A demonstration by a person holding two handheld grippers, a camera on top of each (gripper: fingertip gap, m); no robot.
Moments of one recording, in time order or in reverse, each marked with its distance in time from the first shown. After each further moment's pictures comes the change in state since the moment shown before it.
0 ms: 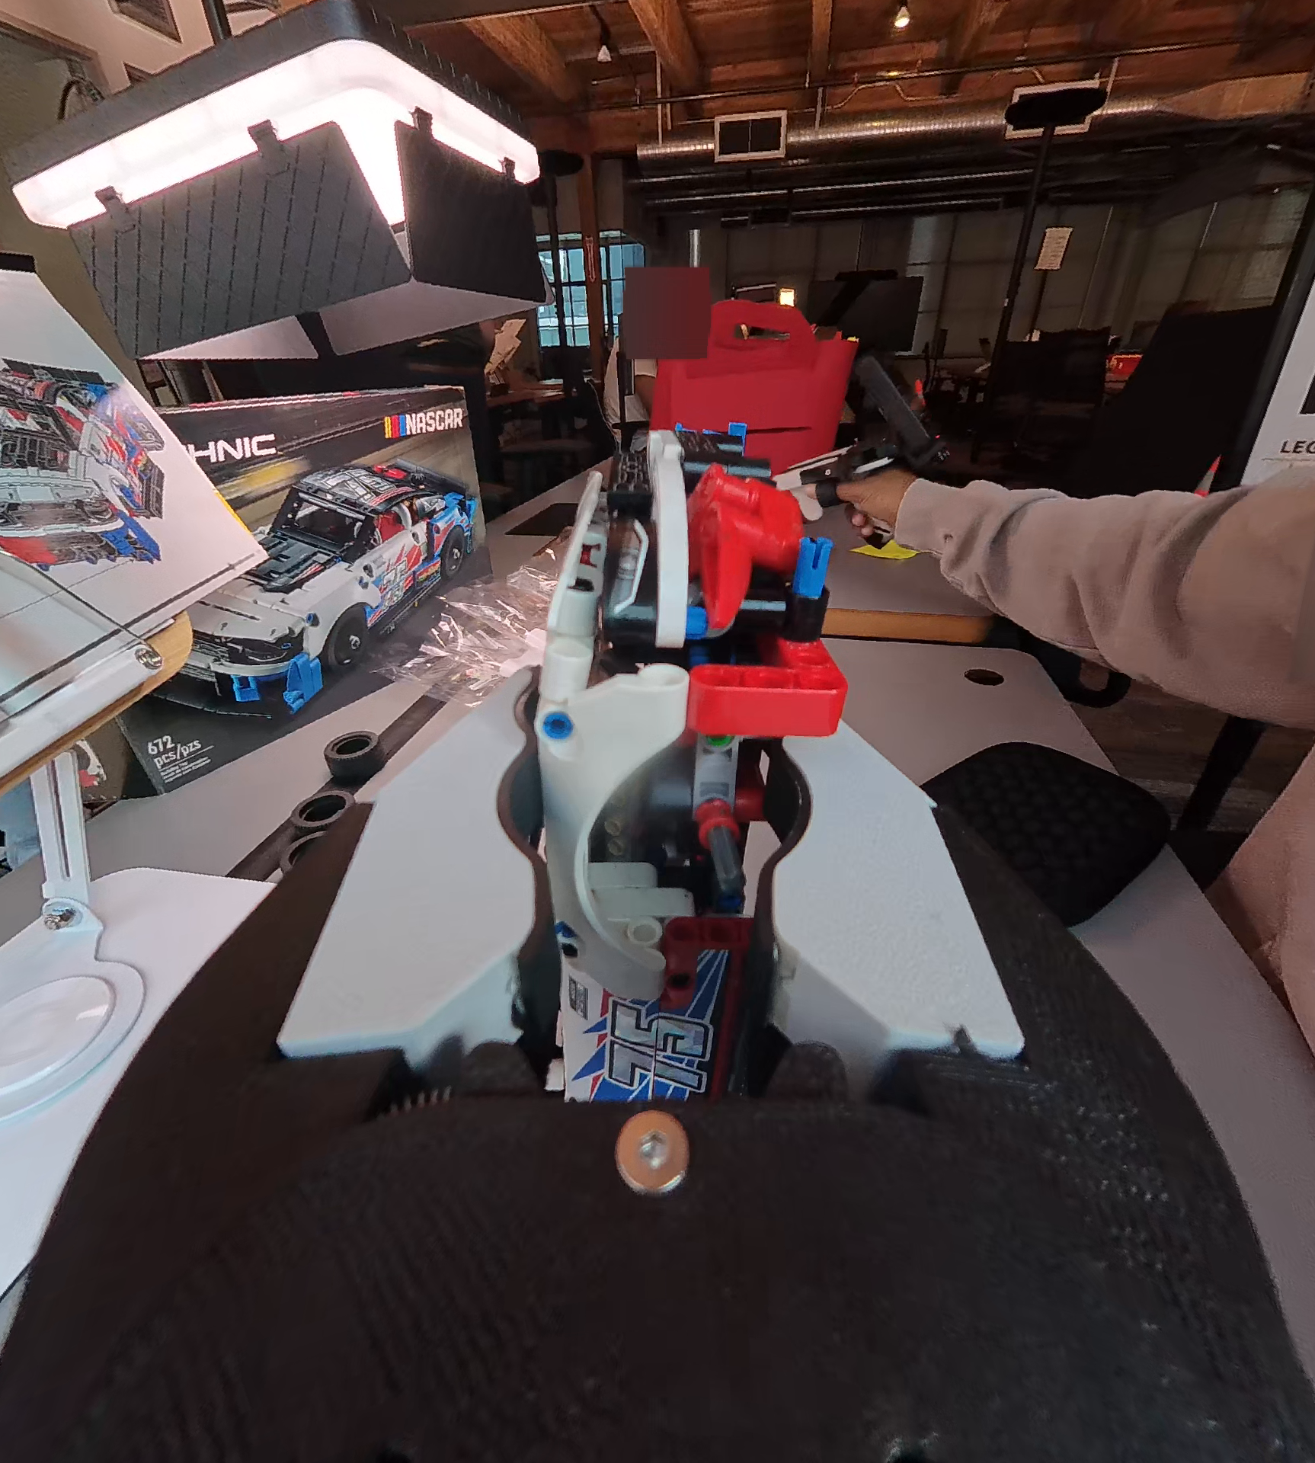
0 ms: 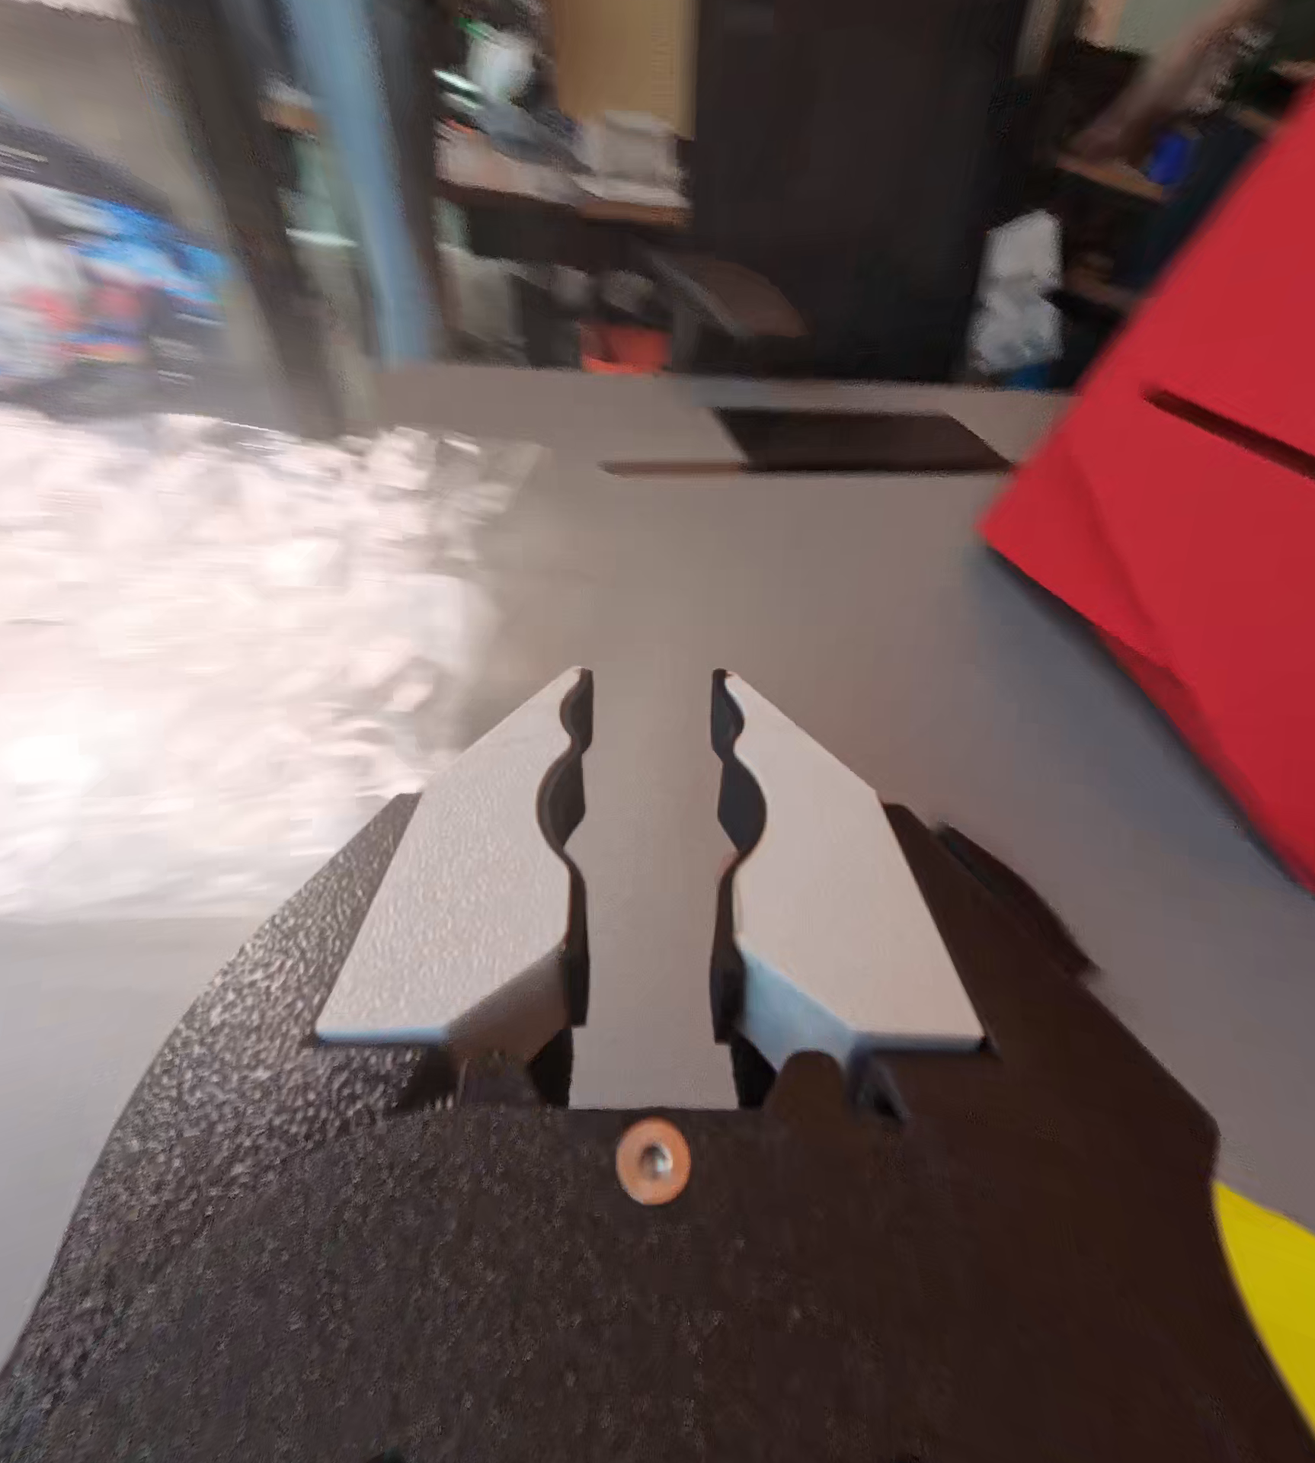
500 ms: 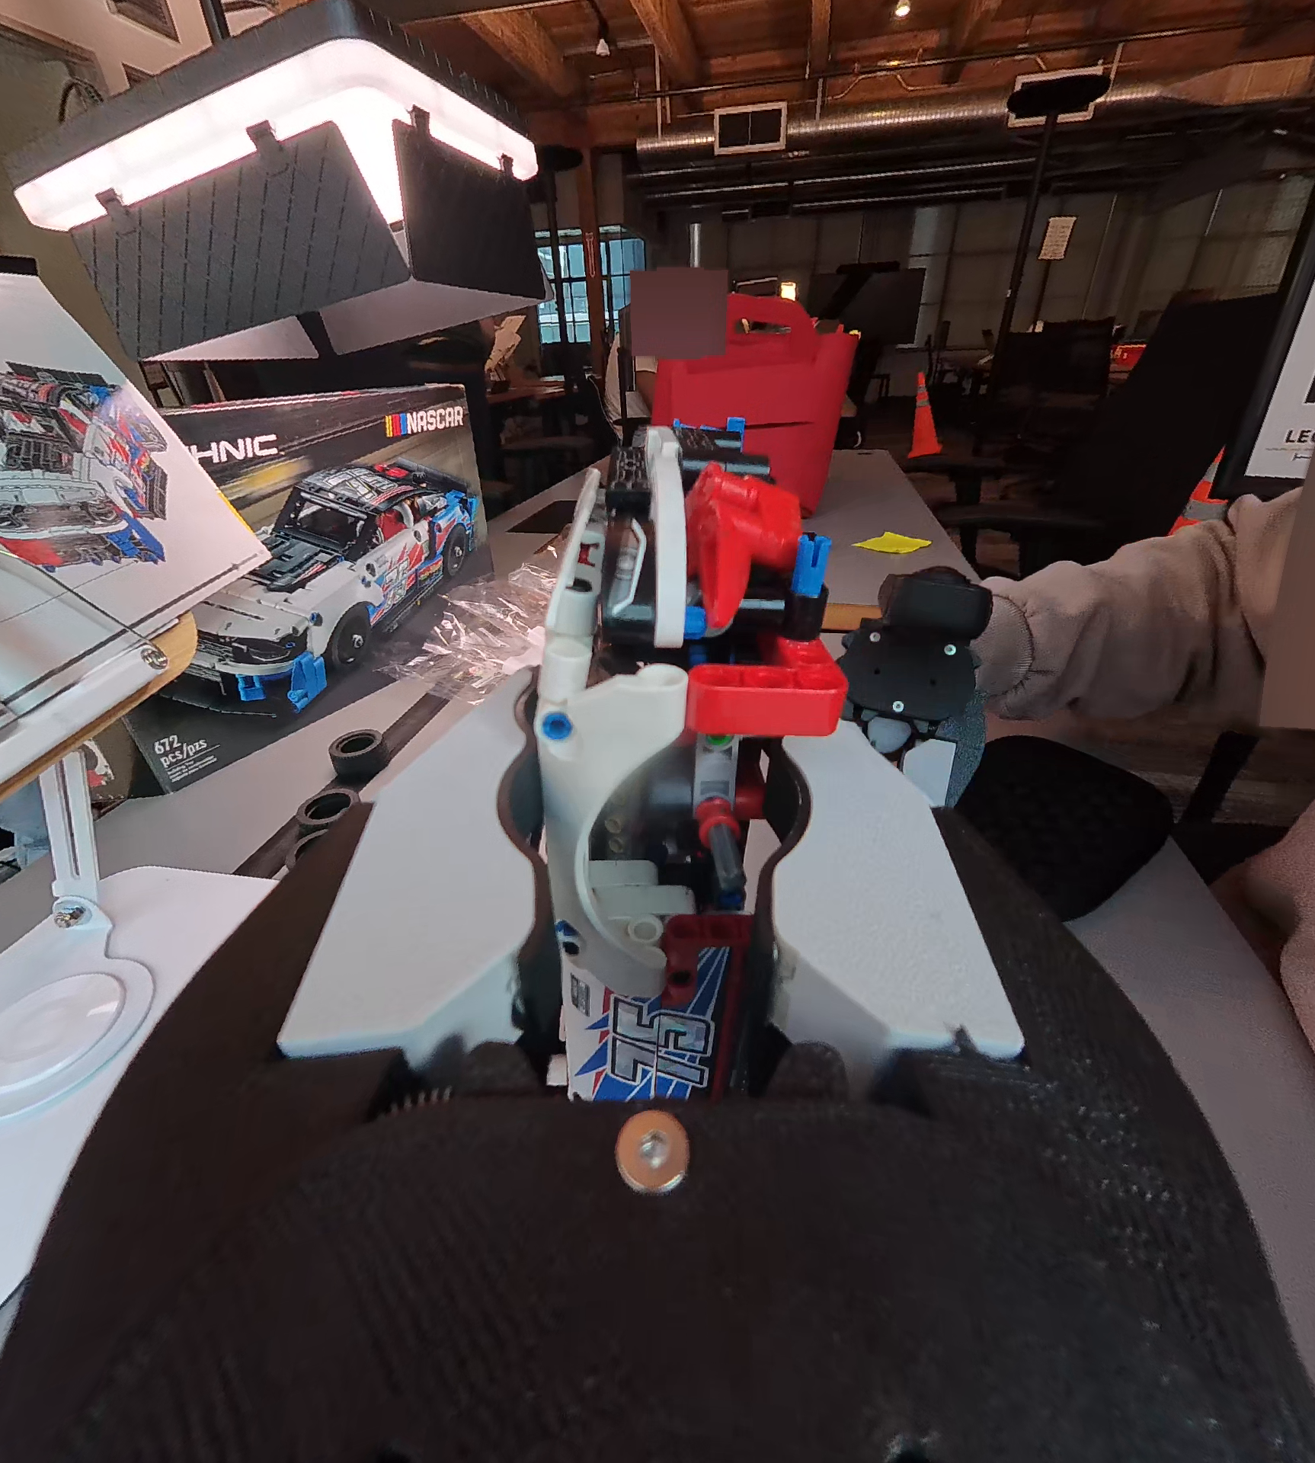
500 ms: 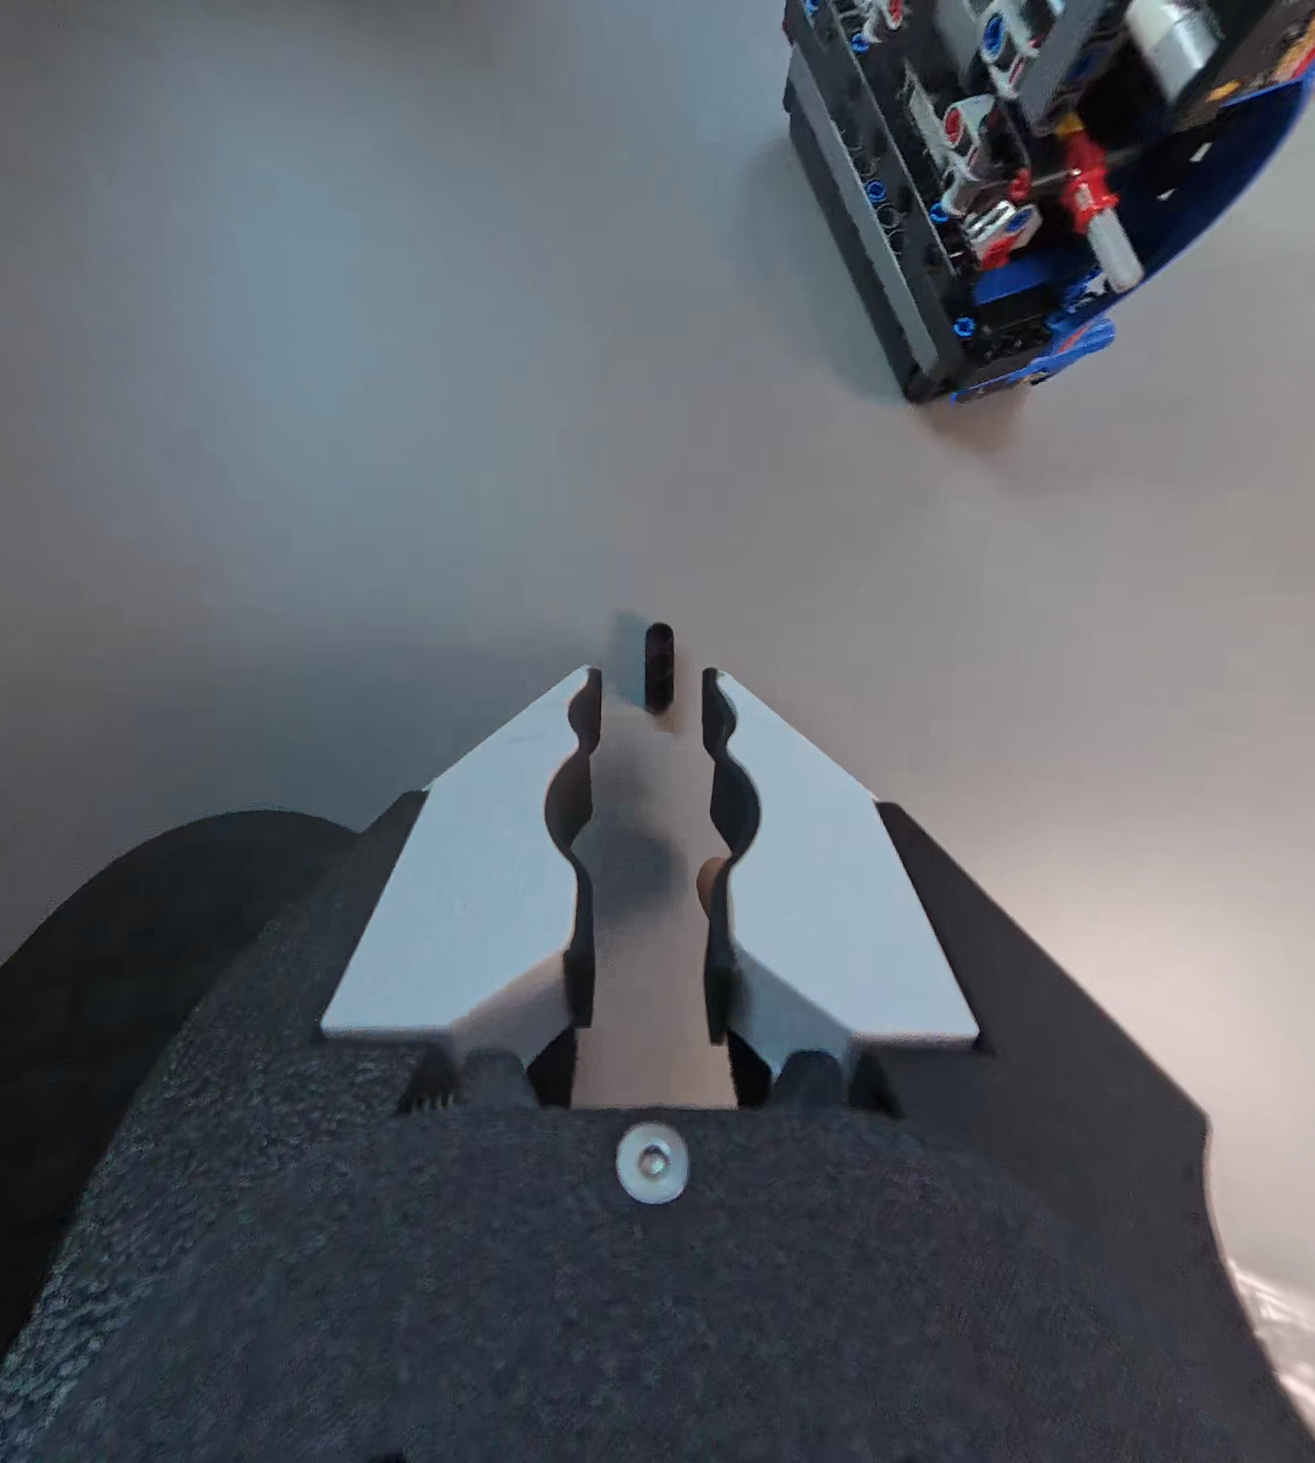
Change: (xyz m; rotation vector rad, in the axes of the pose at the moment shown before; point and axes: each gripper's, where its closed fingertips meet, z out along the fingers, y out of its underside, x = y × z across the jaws) left arm 0.001 0.000 -0.002 -0.006 -0.001 0.010; right arm -0.501 0.138 -0.194 -0.264 -1.446 -0.897
